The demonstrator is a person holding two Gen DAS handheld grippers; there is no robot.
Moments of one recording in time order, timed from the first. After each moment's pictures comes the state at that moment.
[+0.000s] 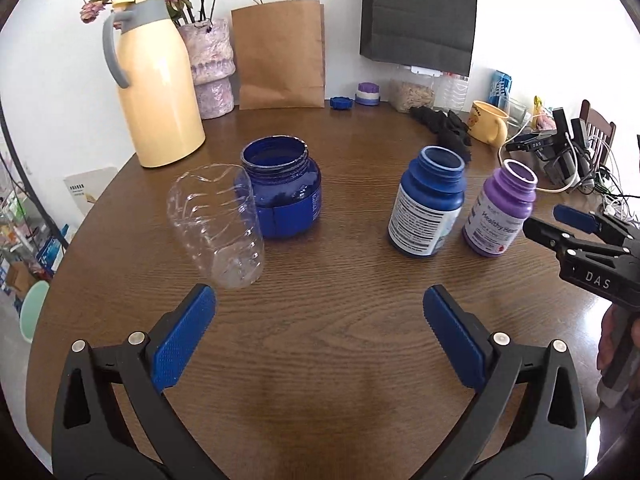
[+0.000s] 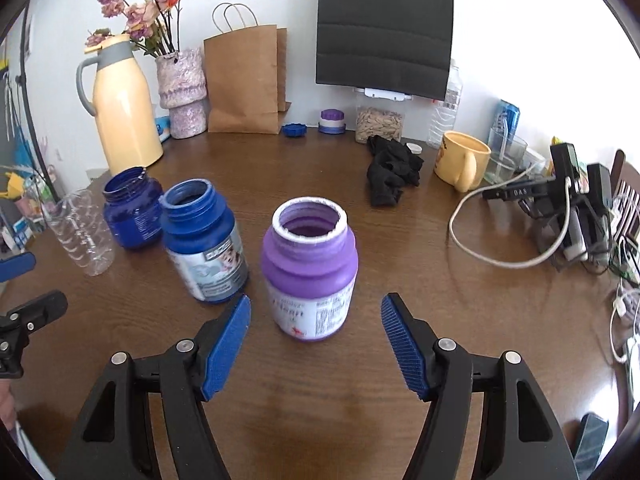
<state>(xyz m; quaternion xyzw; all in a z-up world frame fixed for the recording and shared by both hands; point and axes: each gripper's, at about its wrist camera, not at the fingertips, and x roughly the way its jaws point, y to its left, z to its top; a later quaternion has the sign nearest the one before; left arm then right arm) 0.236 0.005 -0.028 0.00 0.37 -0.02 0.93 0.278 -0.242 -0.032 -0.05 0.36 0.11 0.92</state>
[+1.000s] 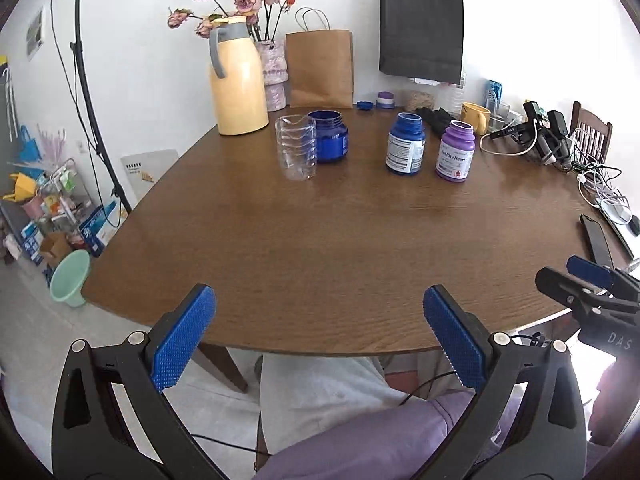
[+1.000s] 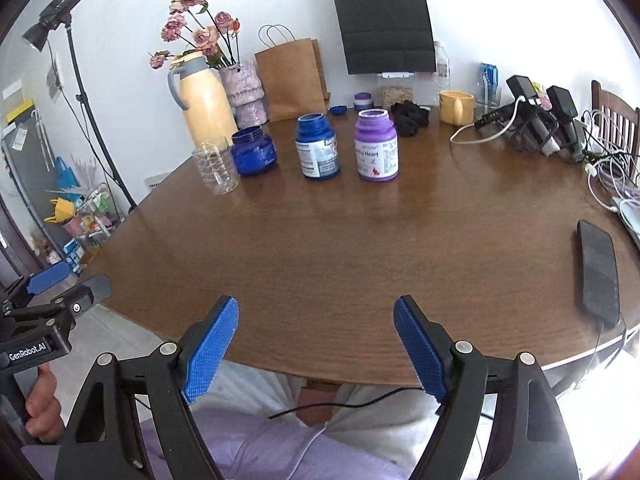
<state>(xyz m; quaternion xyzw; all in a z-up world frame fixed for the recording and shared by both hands) 0.018 0.008 -0.015 -0.01 0.34 0.04 0.94 0.043 -0.247 -0.046 0.03 0.35 0.16 0.92</state>
